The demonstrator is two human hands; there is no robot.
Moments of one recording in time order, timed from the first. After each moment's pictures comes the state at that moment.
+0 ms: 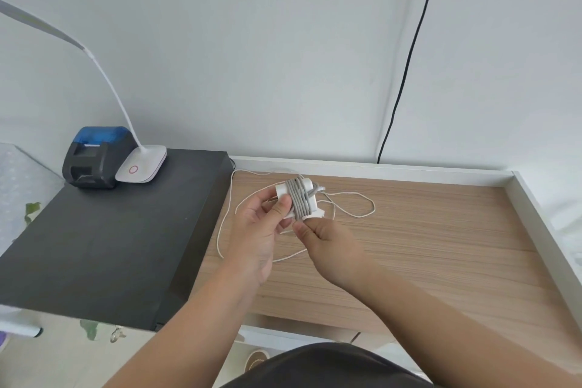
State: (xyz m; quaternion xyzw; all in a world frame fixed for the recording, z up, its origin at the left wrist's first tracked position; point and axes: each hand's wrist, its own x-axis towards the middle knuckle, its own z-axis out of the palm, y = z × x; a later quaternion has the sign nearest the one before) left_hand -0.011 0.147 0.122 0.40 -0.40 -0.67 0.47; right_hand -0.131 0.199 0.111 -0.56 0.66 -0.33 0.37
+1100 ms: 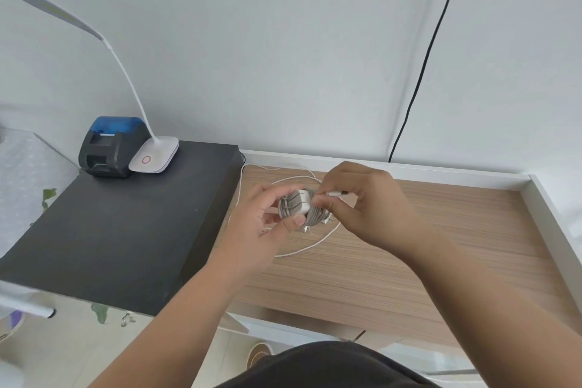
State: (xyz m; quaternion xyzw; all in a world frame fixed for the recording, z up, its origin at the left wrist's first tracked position) left_hand 0.022 0.153 0.136 0.39 -0.71 -0.45 0.37; right_hand -0.172 0.188 0.164 -0.71 0.55 -0.40 0.17
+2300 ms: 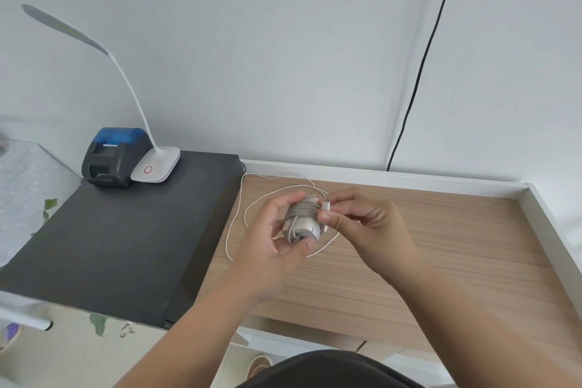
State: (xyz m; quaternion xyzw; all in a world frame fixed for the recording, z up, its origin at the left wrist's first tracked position) left_hand 0.013 0.173 0.131 0.36 -0.63 -0.57 0.38; right_hand -0.164 0.207 0.139 -0.53 0.50 -0.57 0.38
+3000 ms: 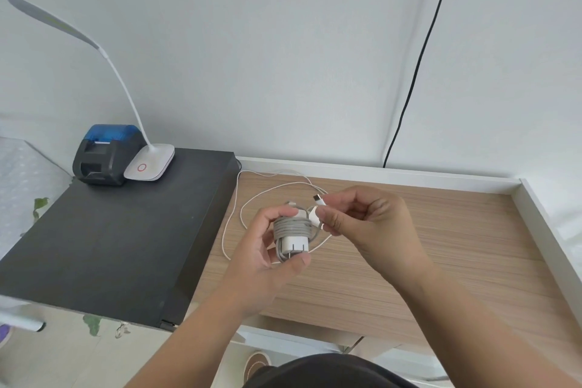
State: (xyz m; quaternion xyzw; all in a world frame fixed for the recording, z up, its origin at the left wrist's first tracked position) left_hand 0.027 0.183 0.126 0.36 -0.64 -0.57 0.37; right_hand -0.153 0.219 0.166 -0.46 0.53 -0.58 0.41
